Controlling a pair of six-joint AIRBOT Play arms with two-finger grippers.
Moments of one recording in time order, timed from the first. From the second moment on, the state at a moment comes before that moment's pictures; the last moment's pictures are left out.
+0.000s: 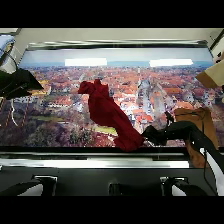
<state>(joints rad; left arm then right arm) 0.04 -1.27 1.79 1.22 -1.73 -1.81 -0.07 -1.19 0.54 2.31 -0.97 -1.70</state>
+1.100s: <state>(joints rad) 0.06 -1.55 1.28 0.77 -0.98 -1.60 -0.06 -1.17 0.49 2.32 -1.03 -1.65</state>
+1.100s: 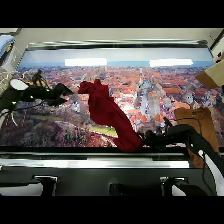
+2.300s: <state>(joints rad) 0.08 -1.75 1.78 0.71 -0.97 -1.44 -0.07 -0.84 0.78 1.88 -1.07 -1.36</state>
